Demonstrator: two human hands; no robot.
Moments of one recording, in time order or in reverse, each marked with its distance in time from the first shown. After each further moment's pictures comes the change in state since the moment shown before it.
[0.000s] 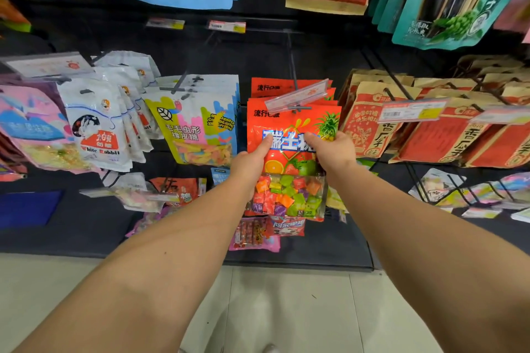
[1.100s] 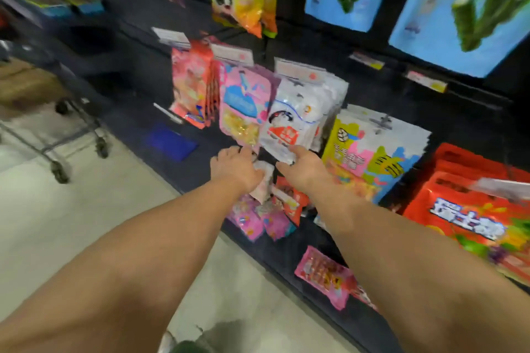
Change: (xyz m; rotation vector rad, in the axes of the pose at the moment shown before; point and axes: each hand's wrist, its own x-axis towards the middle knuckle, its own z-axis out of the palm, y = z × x) left_hand -0.064 -0.007 -0.295 1.111 0.626 0.099; right_hand -0.150 -0.028 0.271 -0.876 -0.746 -0.591
